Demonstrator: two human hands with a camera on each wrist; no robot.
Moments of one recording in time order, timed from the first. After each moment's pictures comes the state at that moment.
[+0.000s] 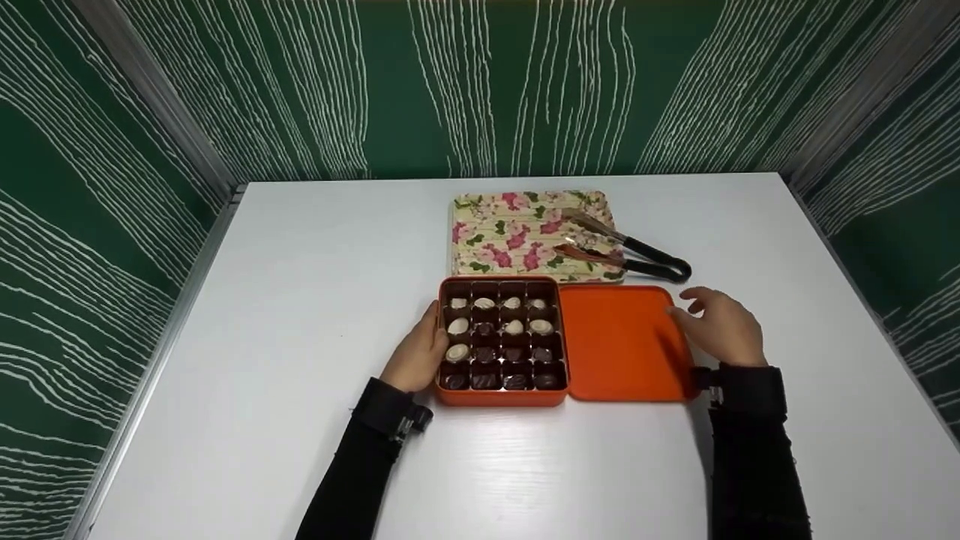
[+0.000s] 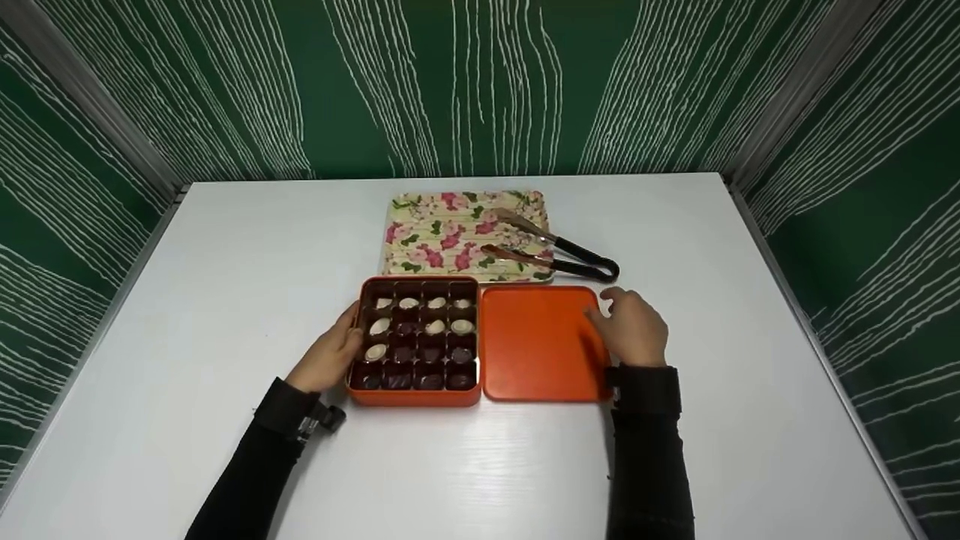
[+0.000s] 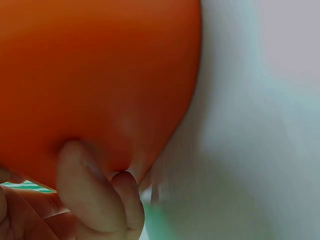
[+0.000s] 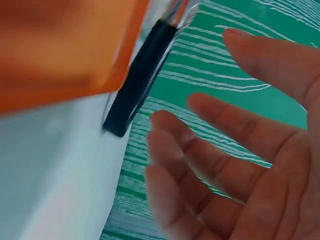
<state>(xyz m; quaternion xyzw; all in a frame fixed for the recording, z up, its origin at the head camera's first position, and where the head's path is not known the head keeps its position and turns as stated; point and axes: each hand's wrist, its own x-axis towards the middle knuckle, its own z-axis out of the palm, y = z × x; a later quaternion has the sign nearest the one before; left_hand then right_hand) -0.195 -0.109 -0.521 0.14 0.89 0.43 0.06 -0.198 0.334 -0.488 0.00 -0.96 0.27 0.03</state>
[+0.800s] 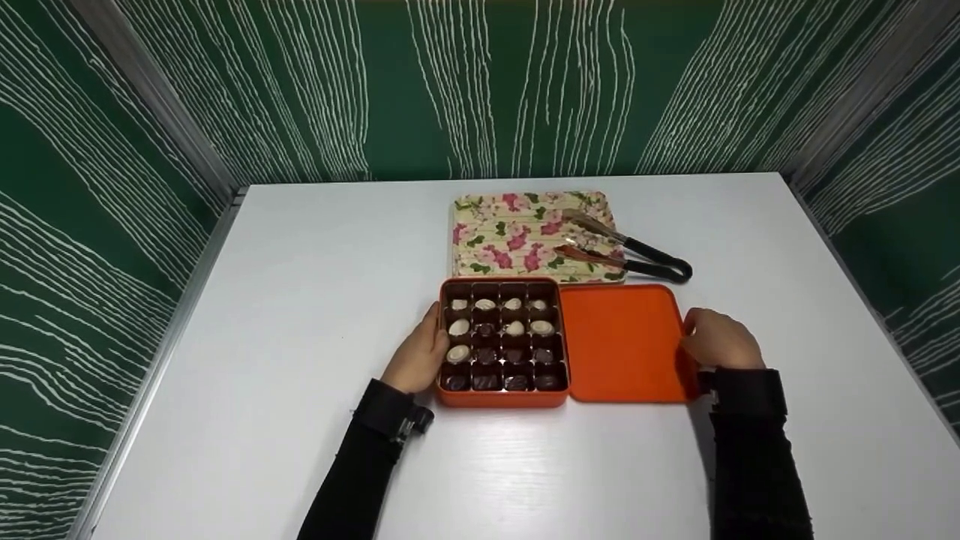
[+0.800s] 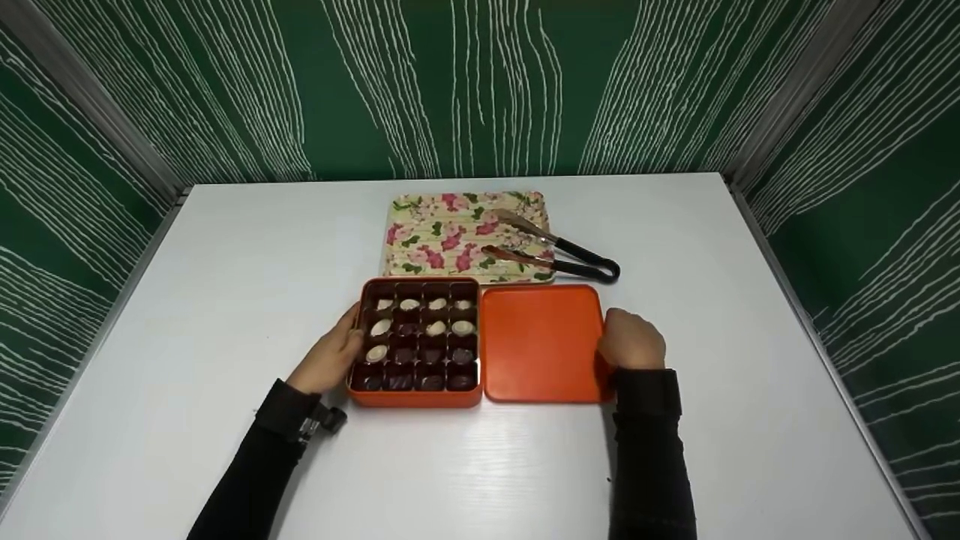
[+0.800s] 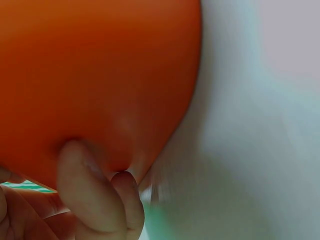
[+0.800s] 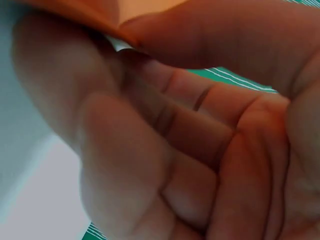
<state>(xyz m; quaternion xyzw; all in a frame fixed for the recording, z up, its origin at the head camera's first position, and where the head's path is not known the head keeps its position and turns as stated) -0.195 -0.109 -0.520 0.14 0.89 0.43 0.05 -0.199 0.342 -0.491 0.01 -0.97 0.21 -0.14</state>
